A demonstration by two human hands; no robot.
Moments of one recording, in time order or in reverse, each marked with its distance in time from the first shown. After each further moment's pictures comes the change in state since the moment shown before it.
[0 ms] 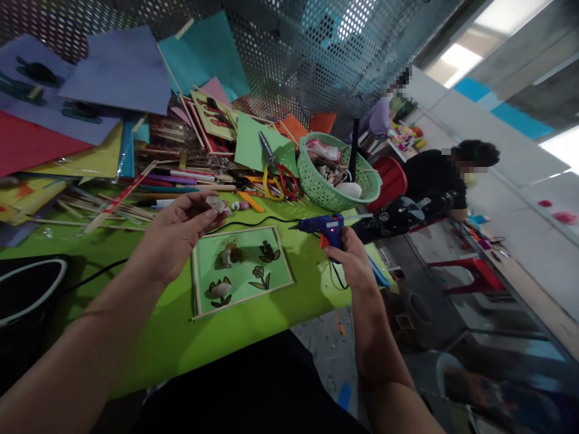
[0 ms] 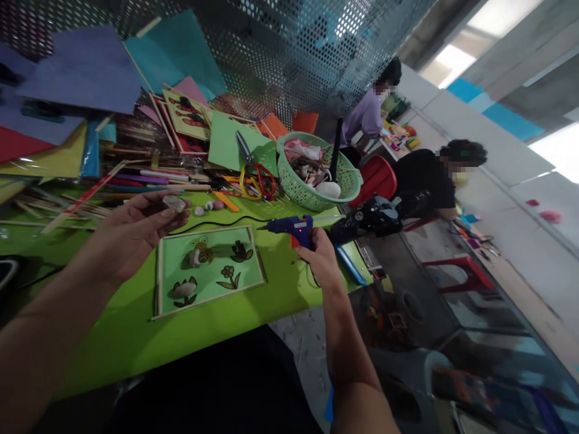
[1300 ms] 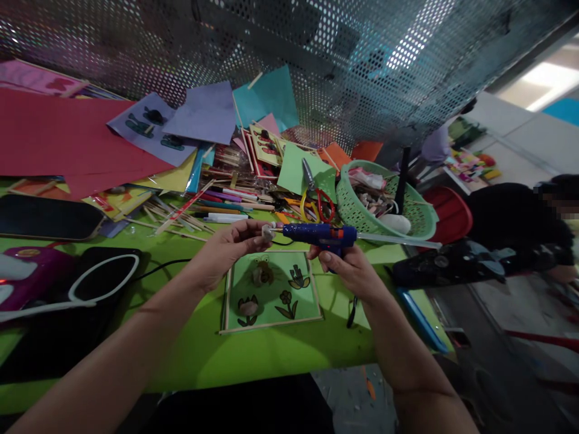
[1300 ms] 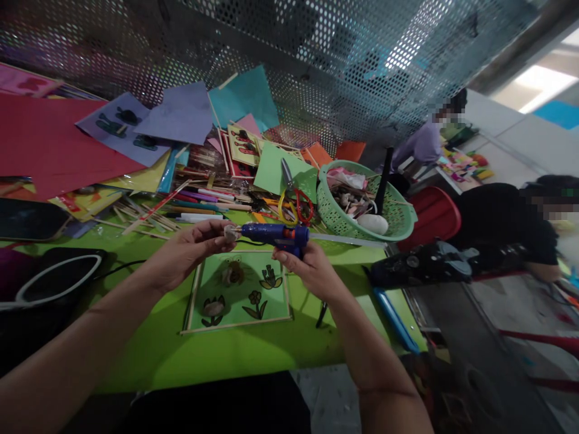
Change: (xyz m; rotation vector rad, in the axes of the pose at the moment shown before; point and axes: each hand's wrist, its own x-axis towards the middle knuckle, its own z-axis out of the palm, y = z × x) left_hand -0.001 -0.006 -0.009 0.061 -0.148 -0.117; right_hand 0.026 -0.086 0.071 0.151 -0.590 -0.192
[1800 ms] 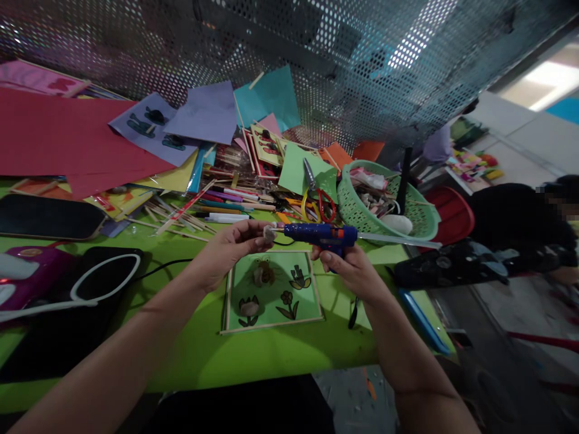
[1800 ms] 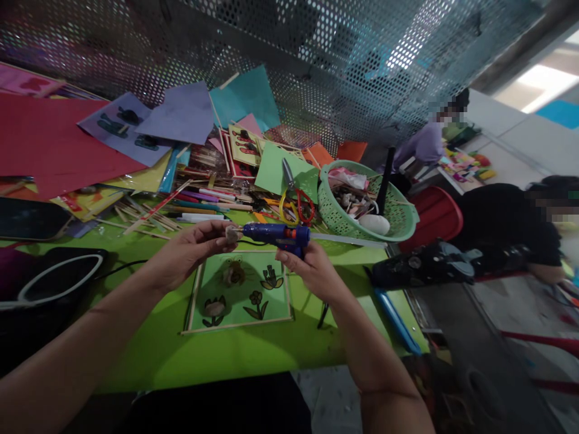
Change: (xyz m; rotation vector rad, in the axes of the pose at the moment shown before) left_hand 0.000 0.000 0.000 0.009 -0.007 -0.002; right_hand 0.001 0.003 0.000 -0.067 0.005 0.010
